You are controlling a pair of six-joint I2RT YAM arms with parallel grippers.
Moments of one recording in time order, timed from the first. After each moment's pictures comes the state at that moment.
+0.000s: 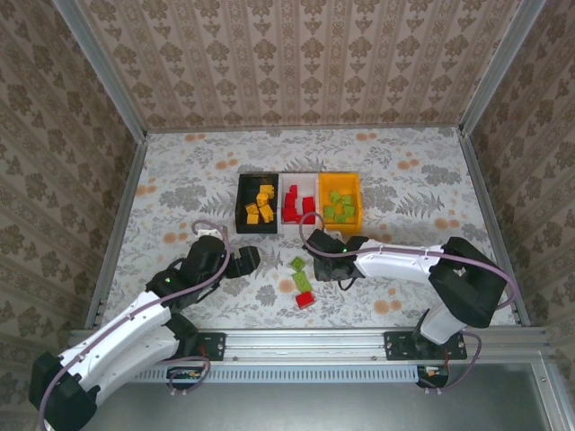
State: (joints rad) left arm -0.71 0.71 0.43 -0.46 -0.08 -0.75; right arm 0.89 1.56 0.84 -0.54 0.21 0.78
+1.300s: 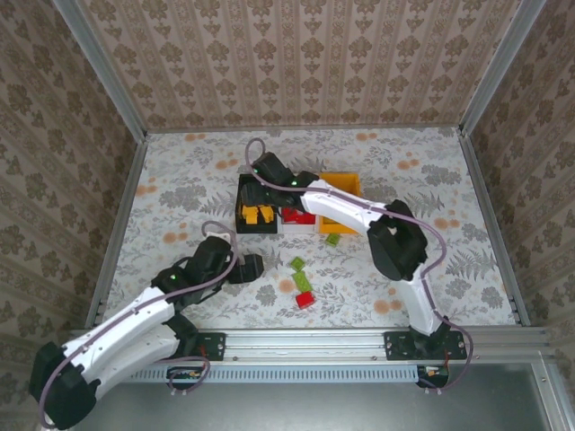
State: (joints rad) left arm -0.76 0.79 0.45 -0.50 -0.03 -0.69; right arm 0.77 2.08 1.75 -0.46 0.08 0.54
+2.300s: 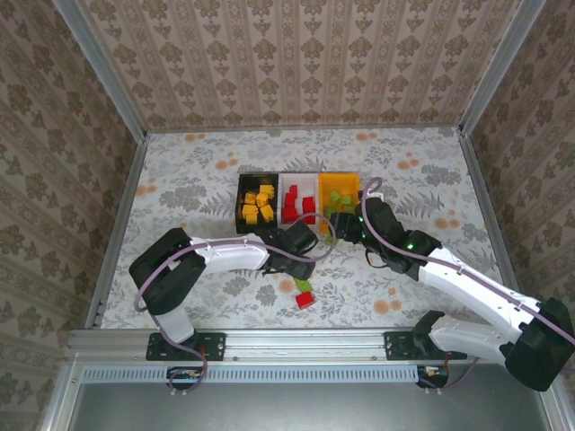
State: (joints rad) left arm -1.02 1.72 0.95 -0.40 -0.08 -0.40; right arm 0.66 1.07 0.79 -0.41 0.23 0.68
